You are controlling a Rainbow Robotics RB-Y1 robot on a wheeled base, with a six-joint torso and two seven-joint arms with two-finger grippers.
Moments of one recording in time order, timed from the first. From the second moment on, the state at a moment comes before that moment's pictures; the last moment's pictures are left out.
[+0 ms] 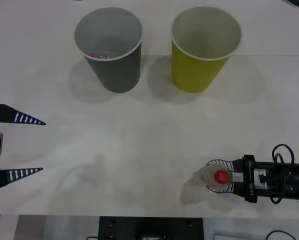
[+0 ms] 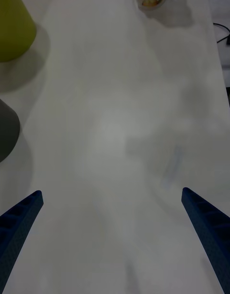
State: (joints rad) right arm -0.06 -0.58 0.04 -1.22 1.19 -1.45 0.73; left arm 0.26 1.13 0.26 -2.01 -1.31 -1.13 -0.09
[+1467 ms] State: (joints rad) right arm -0.03 -0.79 0.04 -1.85 1.48 -1.16 -0.23; left arm 0.26 1.13 0.26 -2.01 -1.31 -1.13 -0.09
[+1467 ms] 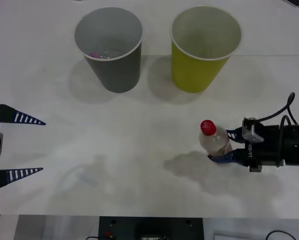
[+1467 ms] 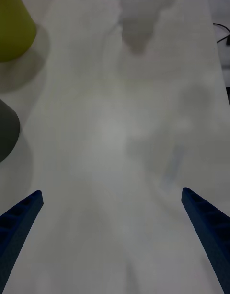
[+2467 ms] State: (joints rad) right arm -0.34 -1.12 0.25 -2.15 1.52 -0.89 -1.12; left arm 0.26 1.13 0.26 -2.01 -1.31 -1.13 -0.09
